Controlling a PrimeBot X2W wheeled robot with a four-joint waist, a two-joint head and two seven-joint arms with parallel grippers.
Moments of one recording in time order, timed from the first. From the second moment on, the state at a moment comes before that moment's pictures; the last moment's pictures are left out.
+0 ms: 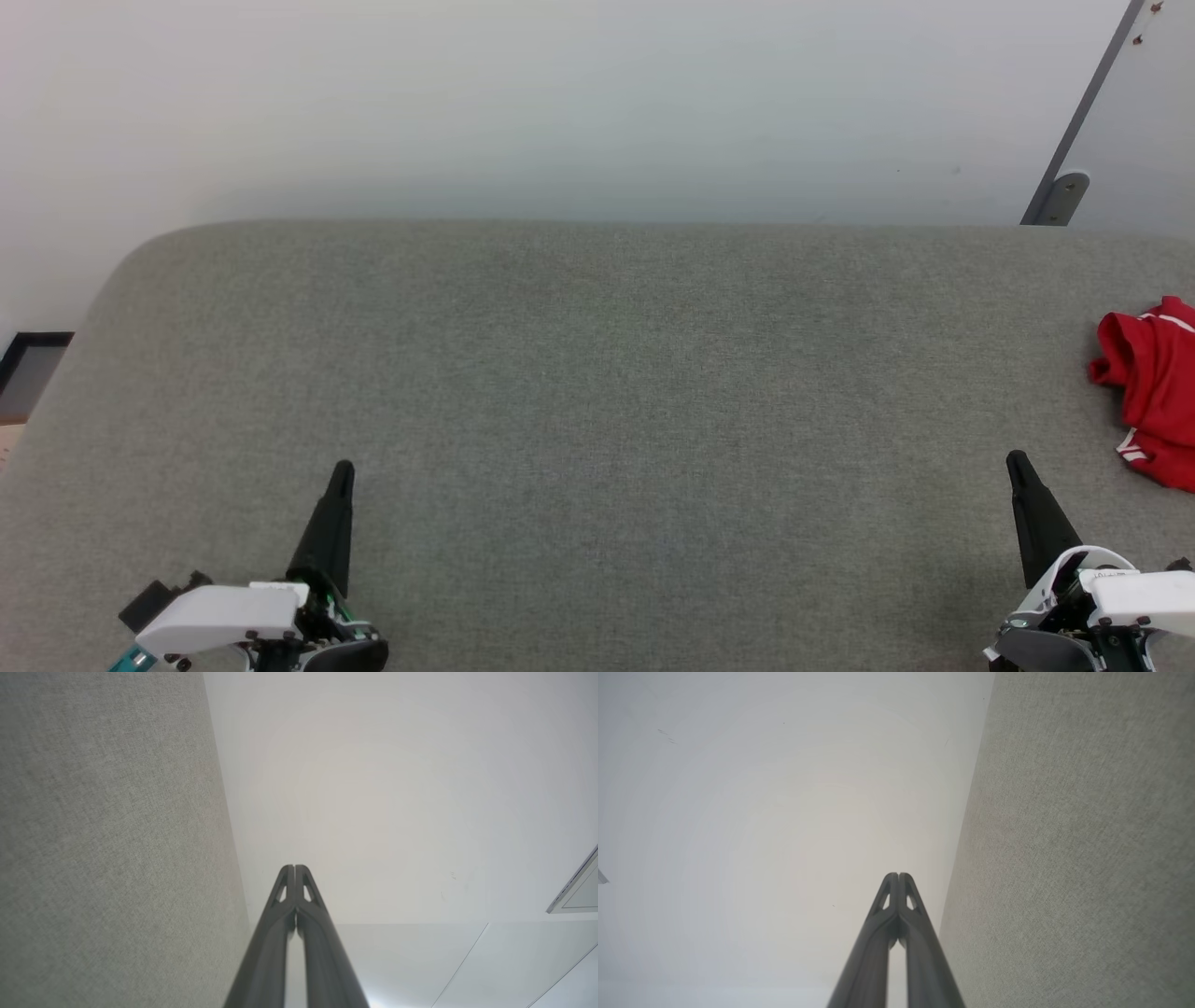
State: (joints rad) left arm -0.10 0.05 0.11 0.25 -1.61 -0.13 0.11; right arm -0.11 -0.05 -0.11 0.25 1.61 0.13 0.11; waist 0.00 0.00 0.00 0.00
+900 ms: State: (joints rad) left arm -0.11 0.05 0.11 0.25 -1.61 -0.13 0.11; right arm -0.11 -0.05 -0.12 0.25 1.61 0.13 0.11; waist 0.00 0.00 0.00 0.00
